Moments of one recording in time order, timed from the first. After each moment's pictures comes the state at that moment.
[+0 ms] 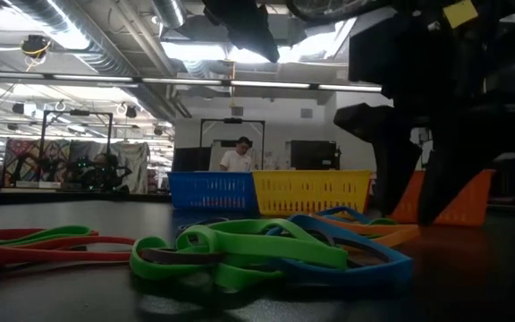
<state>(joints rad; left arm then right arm) -0.09 1.71 1.49 -0.67 -0.03 0.12 0.41 1.81 1.09 -0.48 0.05 -0.06</state>
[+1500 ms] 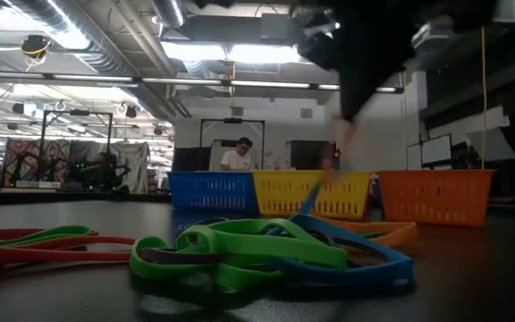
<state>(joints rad) -0.09 1.47 1.49 -0.84 -0.03 0.10 0.32 1.83 1.48 -0.91 0.08 -0.18</state>
